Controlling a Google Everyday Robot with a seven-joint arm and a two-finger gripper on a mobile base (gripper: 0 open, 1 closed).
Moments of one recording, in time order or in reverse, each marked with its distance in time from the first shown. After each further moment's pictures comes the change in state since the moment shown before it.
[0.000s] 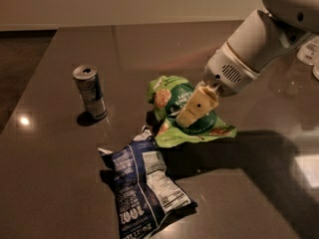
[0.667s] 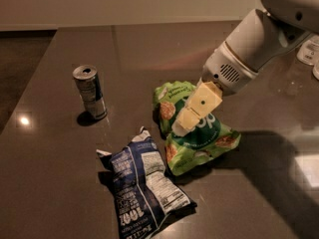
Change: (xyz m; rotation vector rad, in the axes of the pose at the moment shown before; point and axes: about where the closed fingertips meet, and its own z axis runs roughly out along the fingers) arm -0.003 0.002 0.000 0.004 -0.002 -0.006
